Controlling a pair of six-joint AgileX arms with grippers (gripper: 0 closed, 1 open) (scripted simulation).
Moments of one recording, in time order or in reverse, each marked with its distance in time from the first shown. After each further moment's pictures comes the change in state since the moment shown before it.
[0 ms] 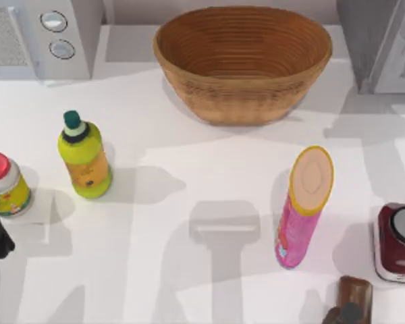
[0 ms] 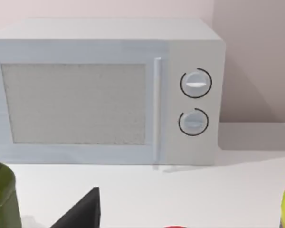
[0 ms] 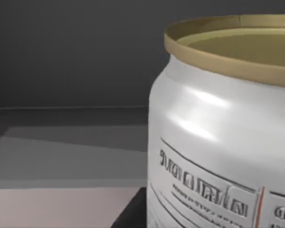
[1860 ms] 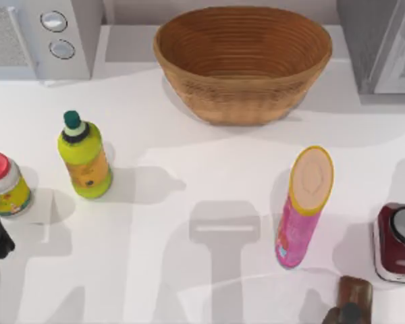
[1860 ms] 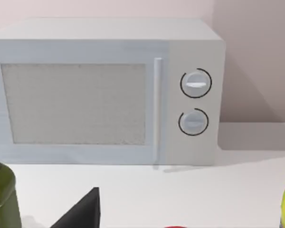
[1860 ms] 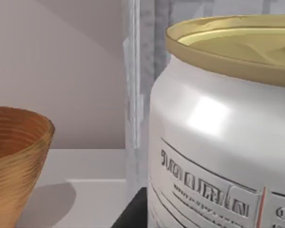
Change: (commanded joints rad) left arm 0.000 0.000 0.000 0.000 0.000 0.000; right arm -0.306 -0.701 -1.401 0.667 -0.327 -0.008
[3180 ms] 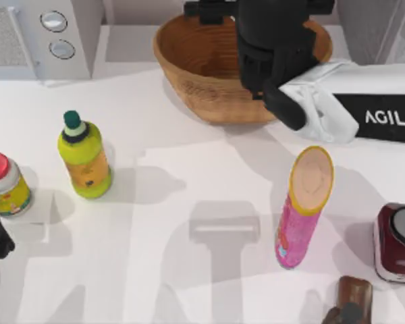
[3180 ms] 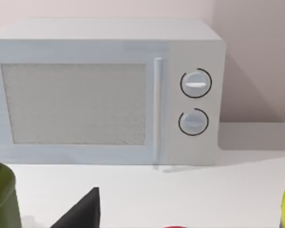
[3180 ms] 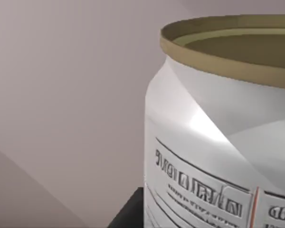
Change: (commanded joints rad) left arm 0.000 0.000 0.000 0.000 0.000 0.000; right arm 0.540 1.739 1.172 0.542 0.560 0.014
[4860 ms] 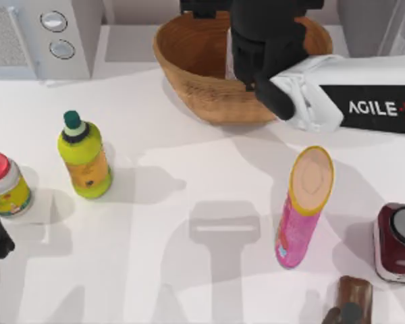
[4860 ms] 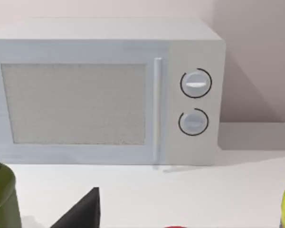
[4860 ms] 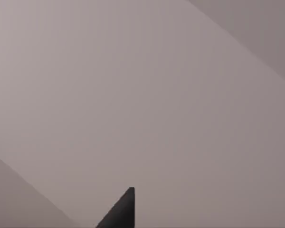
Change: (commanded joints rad) left arm 0.000 0.000 0.000 0.000 0.000 0.000; right arm -0.029 0.085 0.084 0.002 -0.027 -0.001
